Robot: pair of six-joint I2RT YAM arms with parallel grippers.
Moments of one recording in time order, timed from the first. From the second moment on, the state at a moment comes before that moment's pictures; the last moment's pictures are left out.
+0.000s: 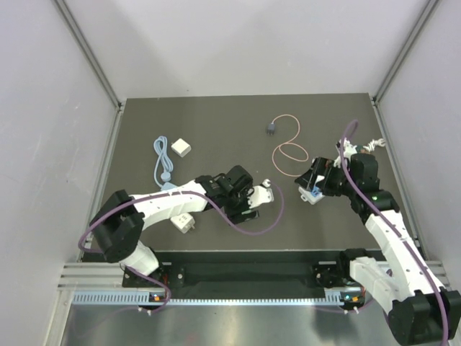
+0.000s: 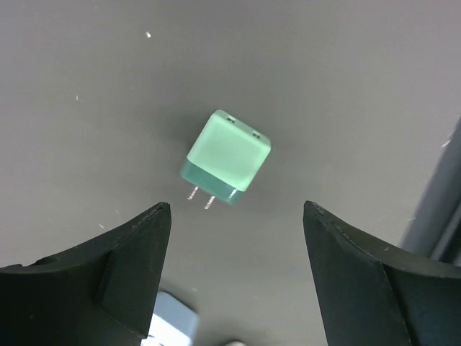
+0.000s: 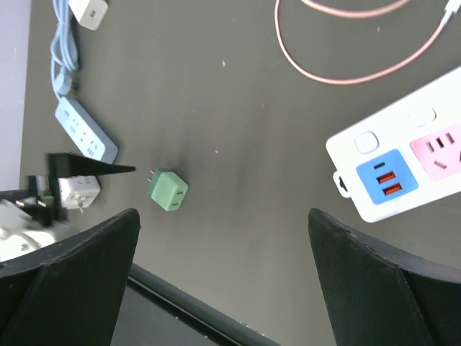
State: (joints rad) left arm -0.93 1.56 1.02 -0.50 0.13 0.42; right arm 0.14 0.84 0.68 -0.44 -0.41 0.44
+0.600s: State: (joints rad) left arm -0.87 1.71 1.01 -0.39 0.21 0.73; right arm 0.13 0.79 0.72 -0.46 -0.41 0.43
